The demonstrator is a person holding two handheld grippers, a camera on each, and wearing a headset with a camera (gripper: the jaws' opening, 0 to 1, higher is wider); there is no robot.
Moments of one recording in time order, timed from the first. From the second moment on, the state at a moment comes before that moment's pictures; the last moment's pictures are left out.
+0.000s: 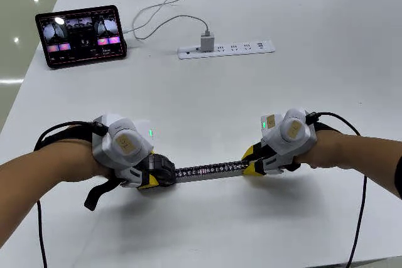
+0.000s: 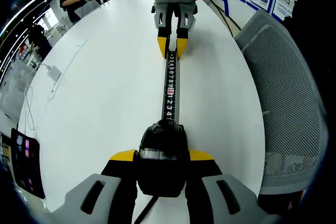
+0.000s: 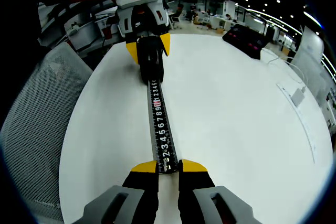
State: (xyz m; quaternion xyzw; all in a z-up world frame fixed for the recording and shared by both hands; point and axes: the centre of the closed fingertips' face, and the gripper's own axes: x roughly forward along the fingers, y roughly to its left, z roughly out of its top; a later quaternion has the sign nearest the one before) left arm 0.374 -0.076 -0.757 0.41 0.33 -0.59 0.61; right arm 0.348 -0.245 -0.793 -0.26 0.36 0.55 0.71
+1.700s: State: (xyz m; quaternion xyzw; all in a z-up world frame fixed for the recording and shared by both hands) left arm 0.374 -0.076 -0.757 0.41 0.33 -0.59 0.61; right arm 0.344 -0.274 -0.791 -0.25 0.37 0.54 0.71
